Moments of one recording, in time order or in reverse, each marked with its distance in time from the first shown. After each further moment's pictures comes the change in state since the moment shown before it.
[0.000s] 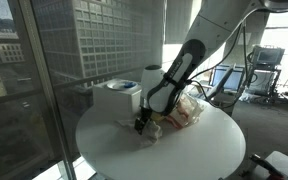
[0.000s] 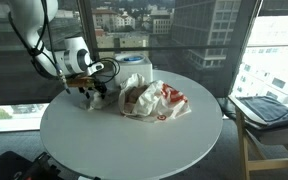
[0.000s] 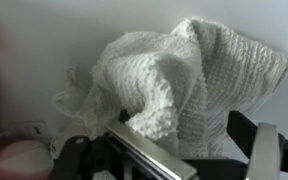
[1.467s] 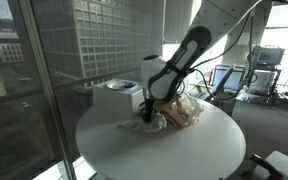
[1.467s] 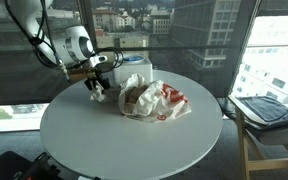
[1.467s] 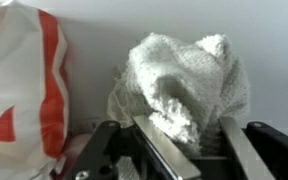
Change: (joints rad) arm 0.008 -0.088 -0.045 0.023 -0.068 -0.205 0.099
